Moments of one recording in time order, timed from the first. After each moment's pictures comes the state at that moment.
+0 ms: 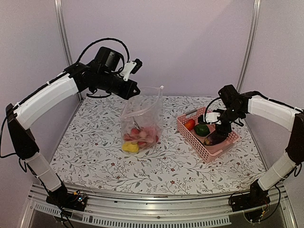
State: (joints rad) left arm -0.72 1.66 1.77 -0.77 0.07 -0.05; right arm 0.38 1.52 1.19 -0.81 -0.08 -1.13
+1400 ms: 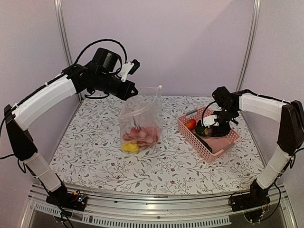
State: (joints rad) left arm -0.70 1.63 1.73 -0.75 0.07 -0.05; right arm 0.38 1.69 1.26 -0.83 0.09 -1.25
